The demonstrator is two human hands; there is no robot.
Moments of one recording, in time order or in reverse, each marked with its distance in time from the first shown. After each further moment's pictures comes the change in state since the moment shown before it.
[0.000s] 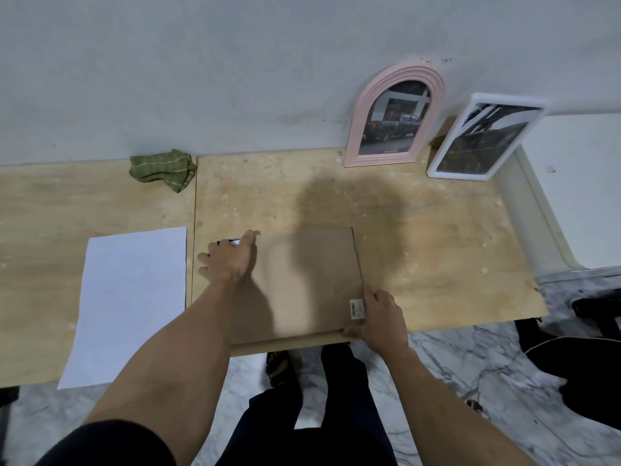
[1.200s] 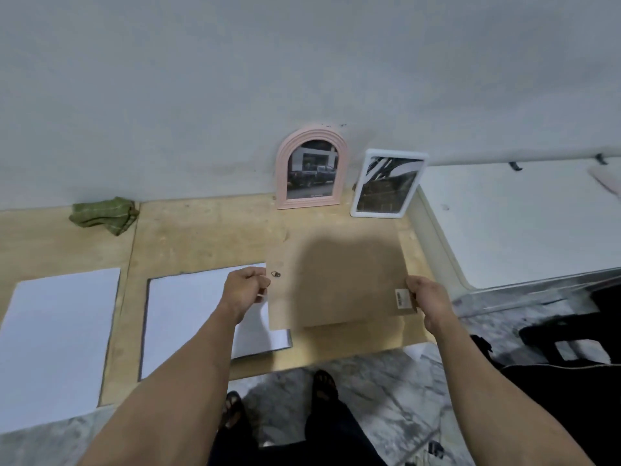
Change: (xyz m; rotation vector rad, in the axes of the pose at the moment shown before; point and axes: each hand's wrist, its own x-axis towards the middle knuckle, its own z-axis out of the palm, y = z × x) left_hand -0.136 0.092 0.060 -0.686 -0.401 0.213; right_hand 0.013 0.195 -0.163 1.117 0.298 0.400
